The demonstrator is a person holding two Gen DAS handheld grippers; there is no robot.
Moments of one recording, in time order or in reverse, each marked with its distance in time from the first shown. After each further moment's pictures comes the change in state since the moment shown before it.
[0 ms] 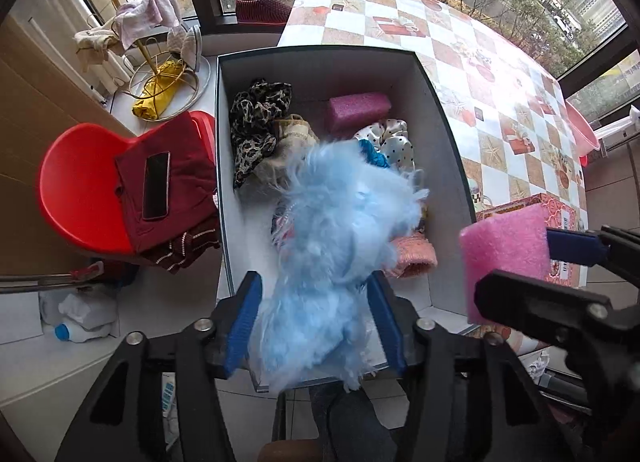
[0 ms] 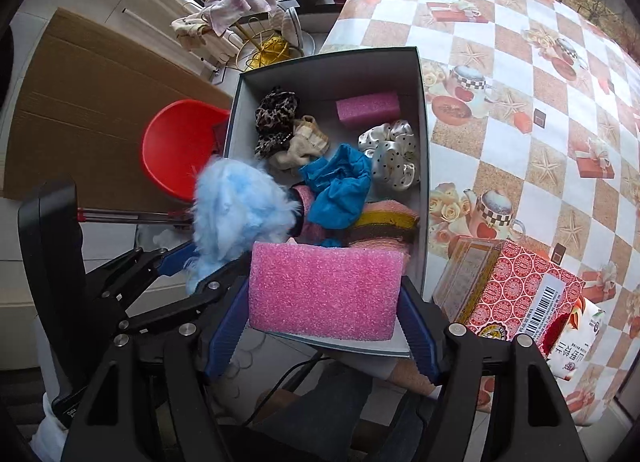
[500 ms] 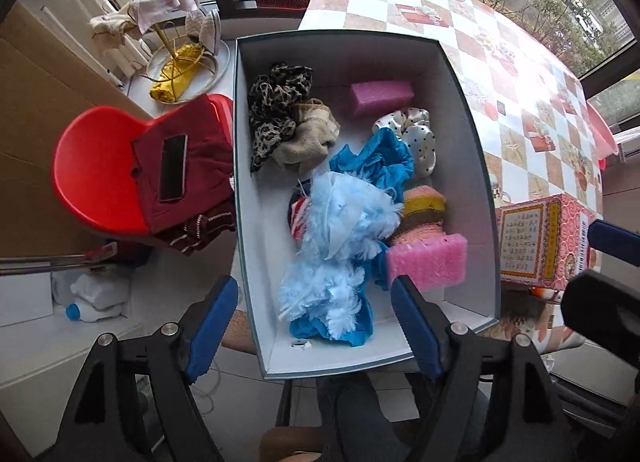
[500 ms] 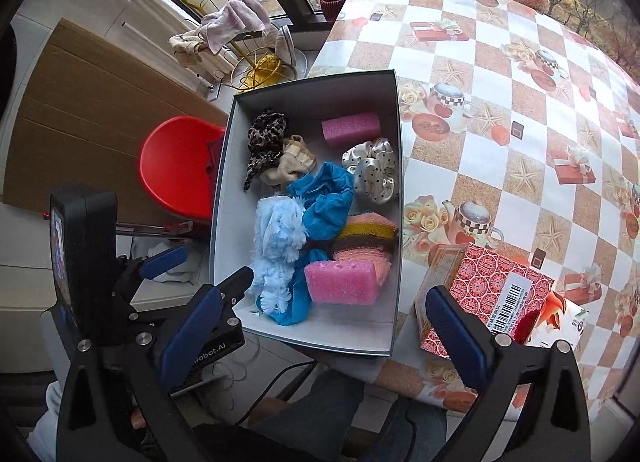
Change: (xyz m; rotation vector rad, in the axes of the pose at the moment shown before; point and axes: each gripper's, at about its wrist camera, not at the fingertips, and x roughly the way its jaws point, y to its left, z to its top) left arm 0.007 0.006 0.001 -0.051 0.059 0.036; right arm -0.023 -0.009 -0.005 0.009 -0.067 -0.030
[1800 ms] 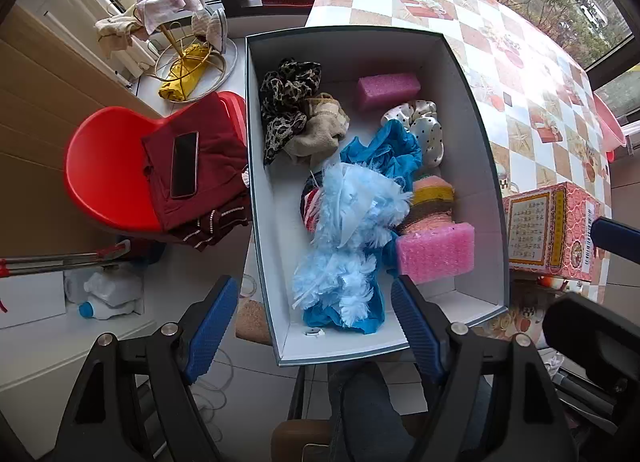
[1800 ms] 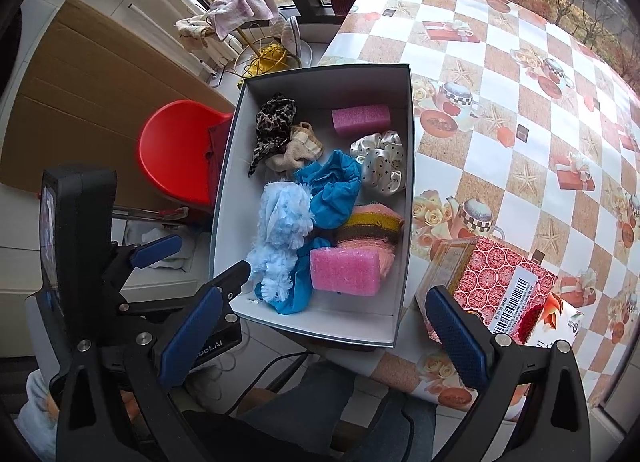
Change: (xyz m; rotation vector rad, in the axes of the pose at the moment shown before) left arm -0.006 -0.003 -0.005 0.016 0.013 0.066; right arm 0.003 0.013 -0.006 -0.050 0.024 -0.020
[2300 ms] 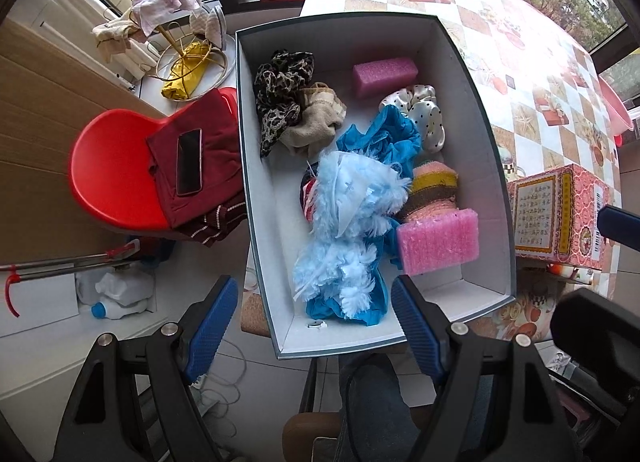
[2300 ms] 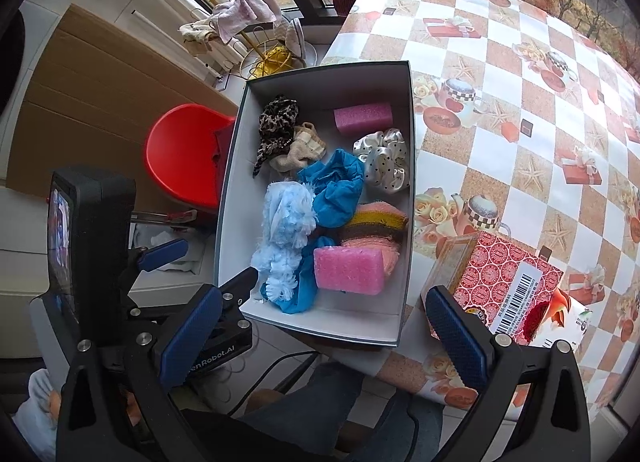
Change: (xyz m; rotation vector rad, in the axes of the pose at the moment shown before) left arm 0.005 -0.012 -0.003 0.037 0.032 0.048; right arm 0.000 -0.007 -0.003 0.008 -0.004 0.038
